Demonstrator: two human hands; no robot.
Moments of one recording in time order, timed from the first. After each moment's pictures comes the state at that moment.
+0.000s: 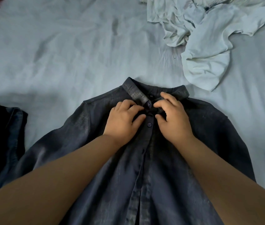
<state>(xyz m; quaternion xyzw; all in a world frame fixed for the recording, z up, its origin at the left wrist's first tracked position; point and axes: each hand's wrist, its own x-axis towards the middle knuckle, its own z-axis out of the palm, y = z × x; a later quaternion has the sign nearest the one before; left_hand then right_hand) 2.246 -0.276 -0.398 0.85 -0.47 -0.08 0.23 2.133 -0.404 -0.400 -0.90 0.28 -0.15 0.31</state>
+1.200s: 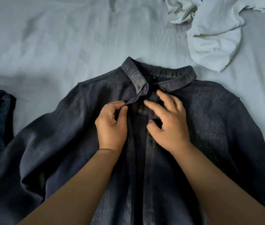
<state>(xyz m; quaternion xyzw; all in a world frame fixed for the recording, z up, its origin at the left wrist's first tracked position) 2.207 -0.242 -0.424 0.83 -0.18 -0.05 0.53 2.112 -0.357 -0.430 -0.91 0.27 -0.18 0.26</state>
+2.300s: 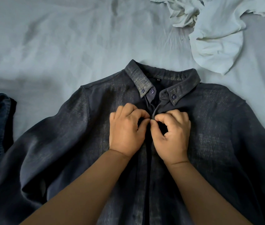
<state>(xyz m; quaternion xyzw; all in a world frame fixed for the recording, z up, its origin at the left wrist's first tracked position) 2.206 -0.253 -0.427 0.86 -0.39 -0.01 0.32 2.115 -0.331 -0.444 -0.84 0.34 -0.34 0.25</state>
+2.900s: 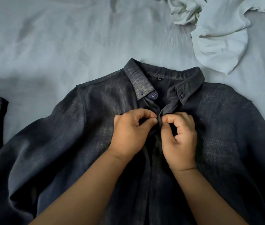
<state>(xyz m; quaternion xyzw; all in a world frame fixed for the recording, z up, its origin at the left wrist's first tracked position) 2.201 -0.263 -0.404 0.81 -0.29 -0.25 0.45 2.107 -0.336 -0.446 -0.78 0.33 -0.39 0.36</state>
